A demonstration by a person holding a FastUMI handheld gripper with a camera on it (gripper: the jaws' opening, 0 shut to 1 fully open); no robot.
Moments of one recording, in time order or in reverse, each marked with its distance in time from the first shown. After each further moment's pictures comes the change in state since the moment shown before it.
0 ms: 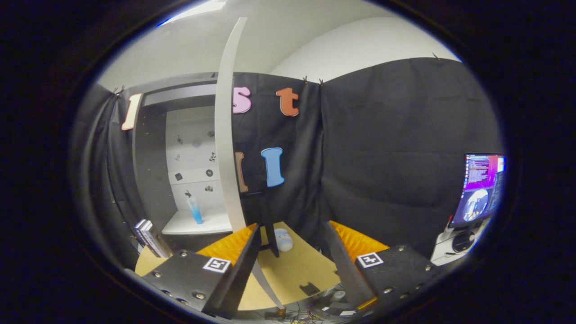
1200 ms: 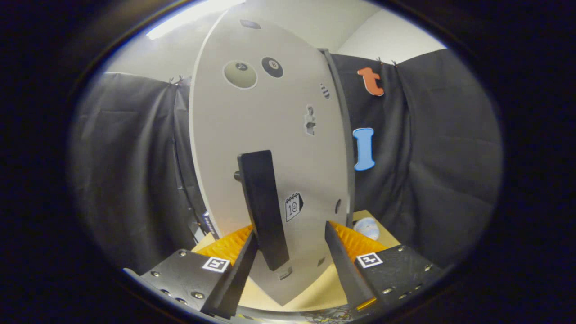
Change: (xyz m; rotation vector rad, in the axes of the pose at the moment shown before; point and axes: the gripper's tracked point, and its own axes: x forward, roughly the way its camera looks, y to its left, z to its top) arm 0.013 0.221 -0.052 0.009 0.128 0.499
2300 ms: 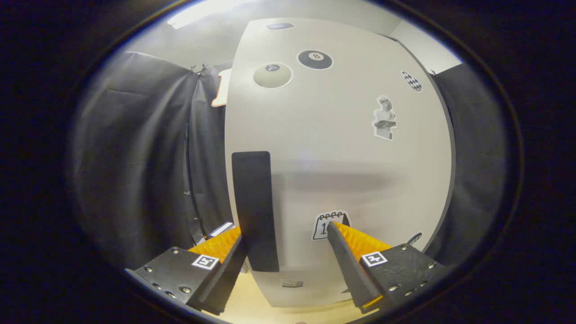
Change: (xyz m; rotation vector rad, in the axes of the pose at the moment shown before) arm 0.147 0.116 0.004 -0.101 -0.101 0.064
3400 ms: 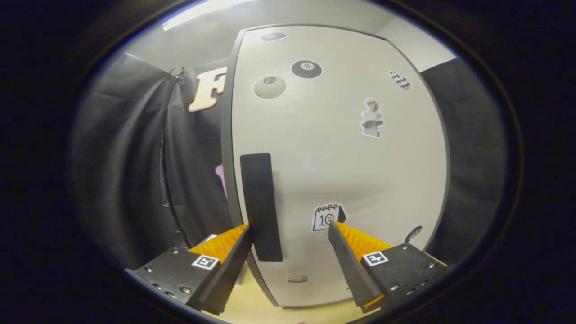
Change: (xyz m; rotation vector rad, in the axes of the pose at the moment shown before) arm -0.031 0.004 0.005 0.043 -0.054 -0.129
